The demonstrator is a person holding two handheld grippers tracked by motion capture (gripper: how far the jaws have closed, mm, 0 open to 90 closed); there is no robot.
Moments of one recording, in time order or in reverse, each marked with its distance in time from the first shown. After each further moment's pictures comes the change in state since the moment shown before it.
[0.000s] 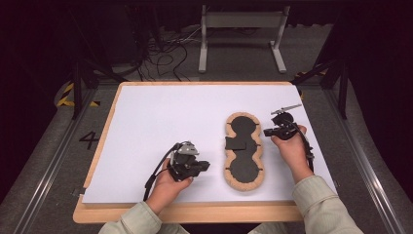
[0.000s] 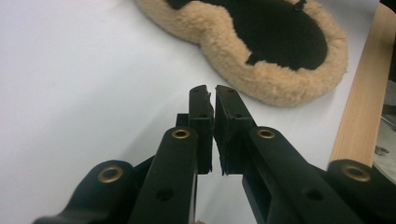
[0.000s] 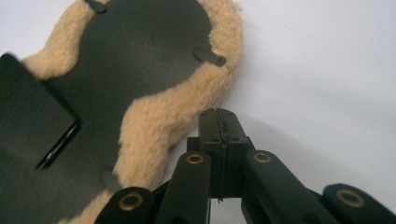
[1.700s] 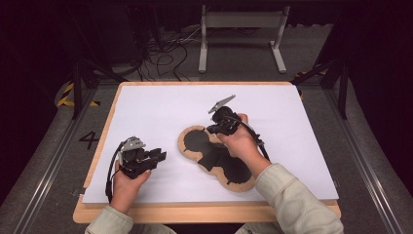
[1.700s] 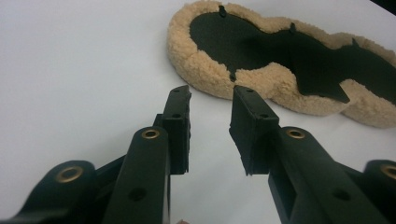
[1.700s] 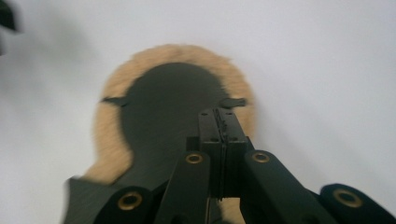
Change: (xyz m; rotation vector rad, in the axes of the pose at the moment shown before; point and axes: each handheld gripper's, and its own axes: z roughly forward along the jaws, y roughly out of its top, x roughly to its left) left arm 0.059 -0.051 -0.082 -0.175 0.209 -0.211; right arm 0.159 0.079 0.025 -0.026 0.228 -0.434
